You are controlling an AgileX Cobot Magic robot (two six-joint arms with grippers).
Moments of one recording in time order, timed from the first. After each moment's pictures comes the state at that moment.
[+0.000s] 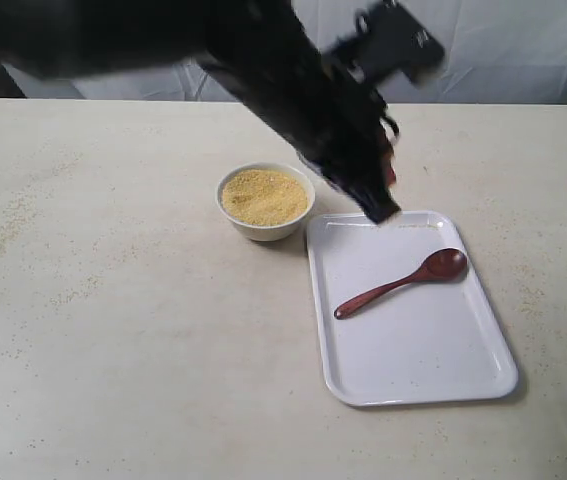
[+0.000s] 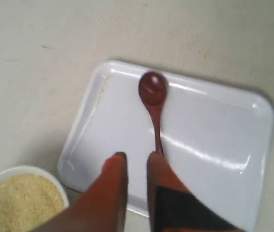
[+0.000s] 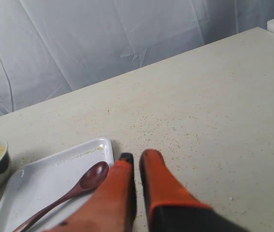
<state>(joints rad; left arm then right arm) -0.81 1.80 -1.54 -0.33 0.72 0.61 0.01 0.01 0.00 -0.09 0.31 0.36</state>
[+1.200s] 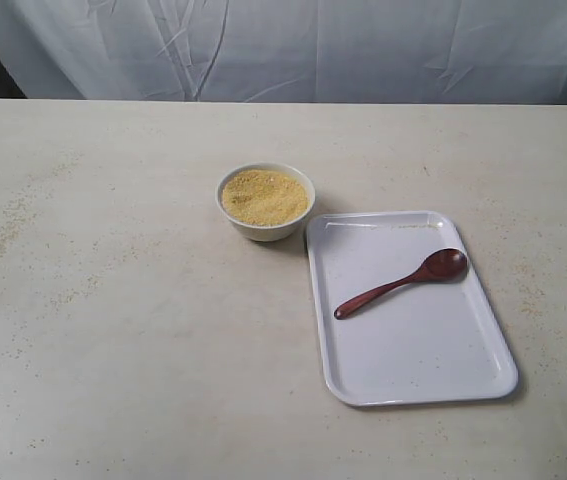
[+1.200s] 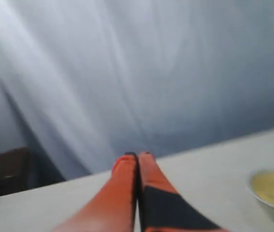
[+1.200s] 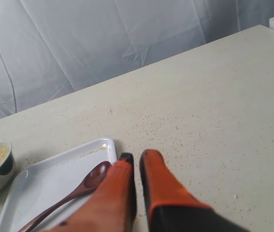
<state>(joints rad) -0.23 0.19 -0.14 -0.67 -0.06 0.85 0.01 0.01 0.00 -0.07 0.31 0.36</state>
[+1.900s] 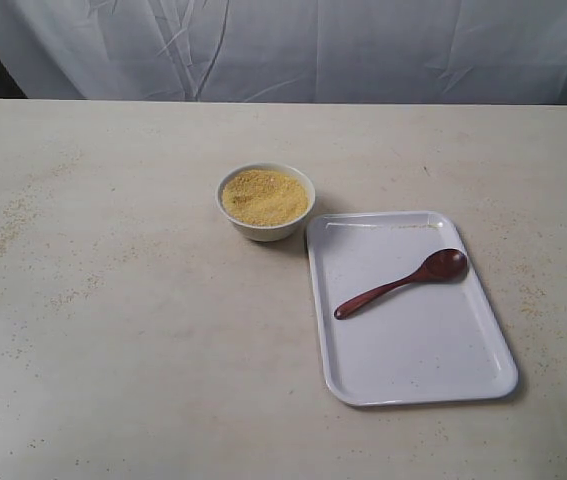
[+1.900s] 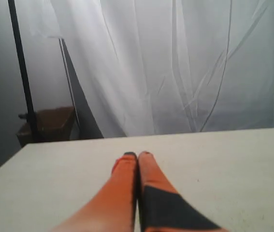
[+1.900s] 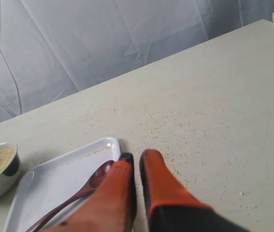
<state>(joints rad) 0.02 0.03 0.00 0.05 0.01 0.04 0.00 0.01 0.00 -0.04 0.31 0.36</state>
